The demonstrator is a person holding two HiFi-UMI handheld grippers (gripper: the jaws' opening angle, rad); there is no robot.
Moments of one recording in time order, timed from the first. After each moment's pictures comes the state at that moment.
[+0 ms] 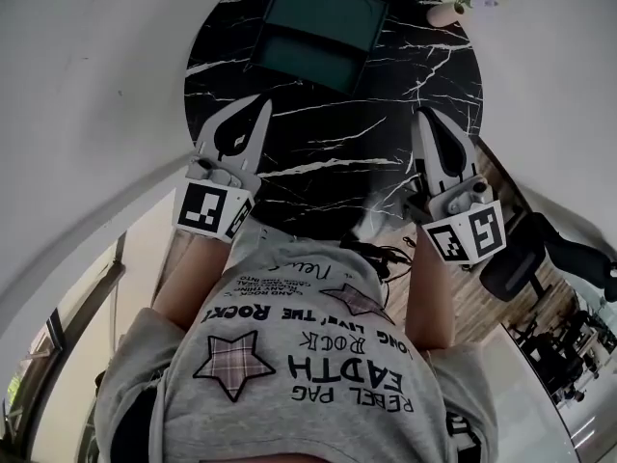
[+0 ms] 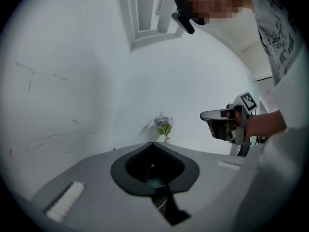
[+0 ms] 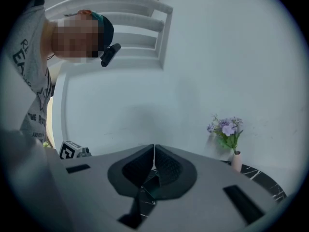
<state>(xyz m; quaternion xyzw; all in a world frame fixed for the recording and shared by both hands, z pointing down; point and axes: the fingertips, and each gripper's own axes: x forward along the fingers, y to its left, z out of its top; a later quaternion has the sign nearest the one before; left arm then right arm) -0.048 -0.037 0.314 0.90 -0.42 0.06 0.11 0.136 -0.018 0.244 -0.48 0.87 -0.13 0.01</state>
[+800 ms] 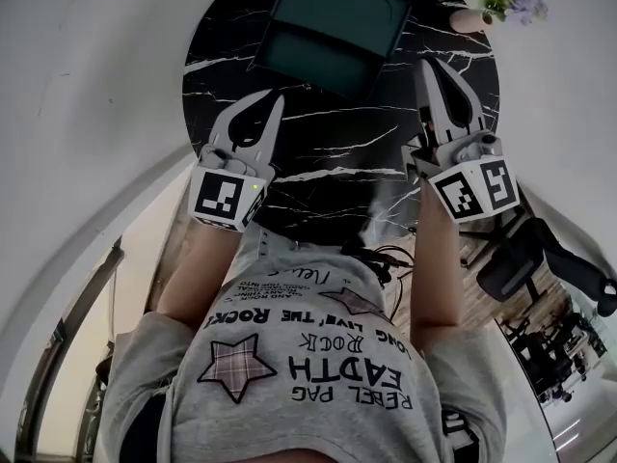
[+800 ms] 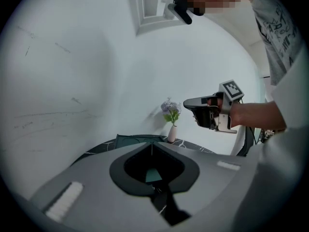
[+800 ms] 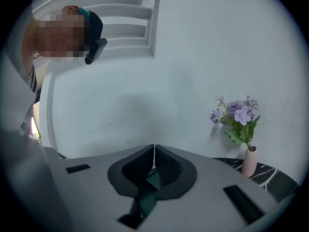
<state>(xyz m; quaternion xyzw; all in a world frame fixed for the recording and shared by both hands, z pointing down) -0.043 -0.070 0.382 0.89 -0.42 0.10 0.14 0.124 -0.123 0.291 -0.47 0.87 -0.16 0.01</state>
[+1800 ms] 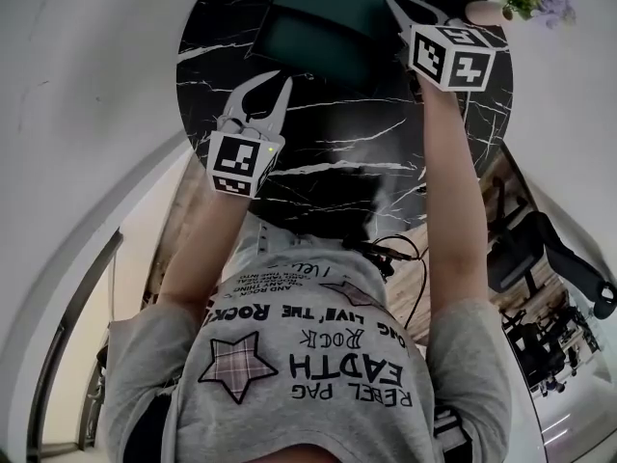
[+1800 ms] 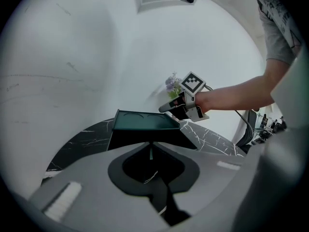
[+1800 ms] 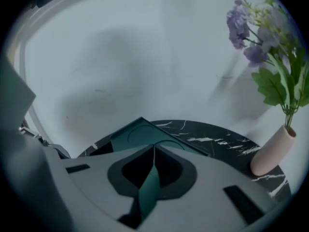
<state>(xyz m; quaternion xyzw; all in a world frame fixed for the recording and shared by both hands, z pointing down) -0.034 -0.084 0.479 0.88 -0.41 0.18 0.18 0.111 -0.234 0.470 -0.42 0.84 -0.25 -0.24</state>
